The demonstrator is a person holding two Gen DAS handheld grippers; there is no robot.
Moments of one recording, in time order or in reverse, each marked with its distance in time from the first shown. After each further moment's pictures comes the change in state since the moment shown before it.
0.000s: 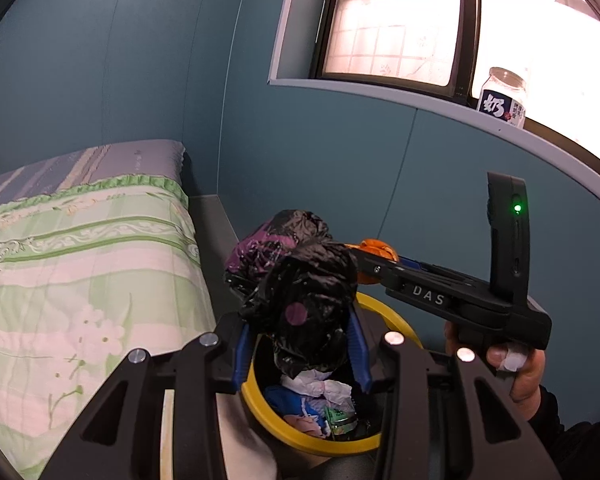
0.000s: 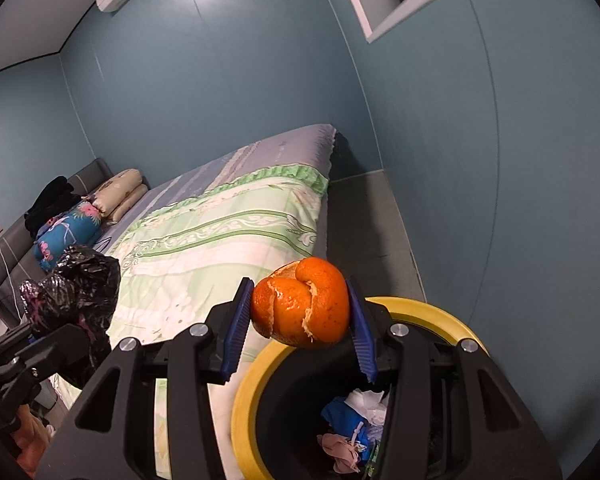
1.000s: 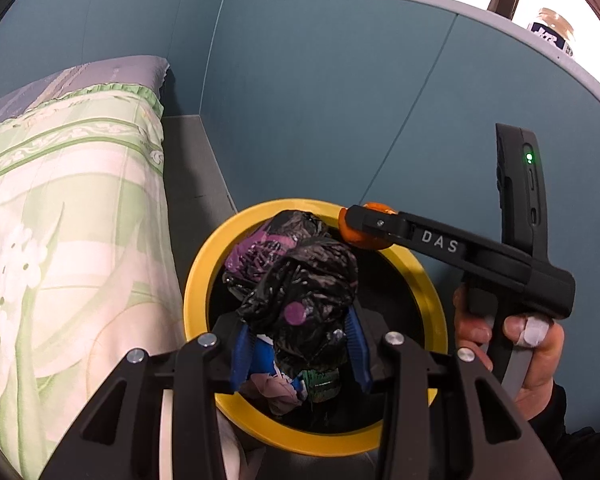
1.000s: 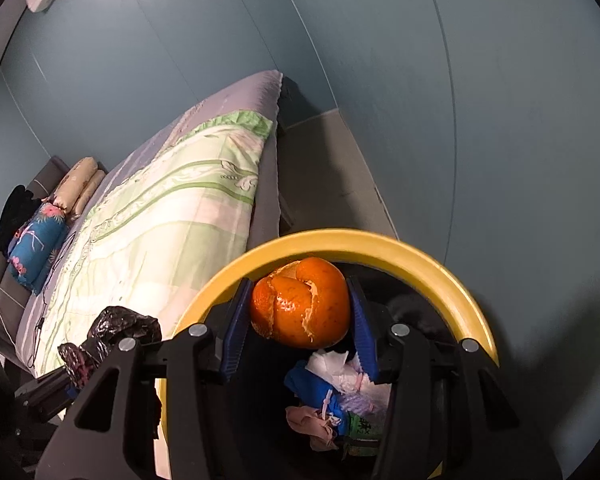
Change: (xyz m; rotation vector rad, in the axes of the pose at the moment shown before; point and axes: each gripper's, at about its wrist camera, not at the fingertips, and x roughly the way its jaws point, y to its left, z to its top) left arm 0.110 0.012 -0.061 -0.095 0.256 -0.085; right arm 0.065 -0.059 -0.033 0.153 0.193 -0.106
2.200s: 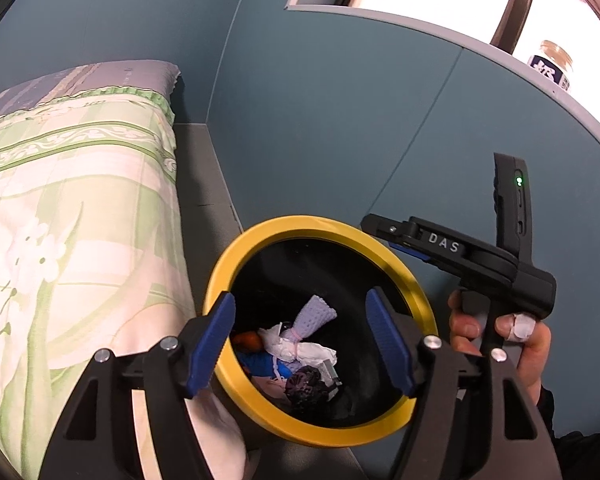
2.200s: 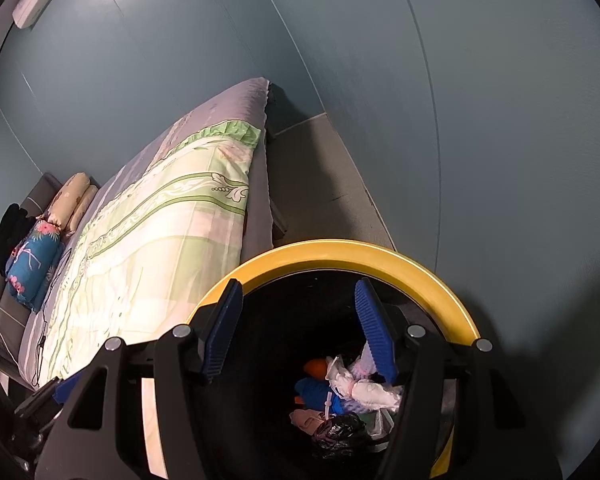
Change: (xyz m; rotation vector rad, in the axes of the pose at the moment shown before) left arm -0.031 0.024 0.001 -0.055 -0.061 -0.008; right arm -0.012 -0.003 0.007 0.042 -0.031 -0.026
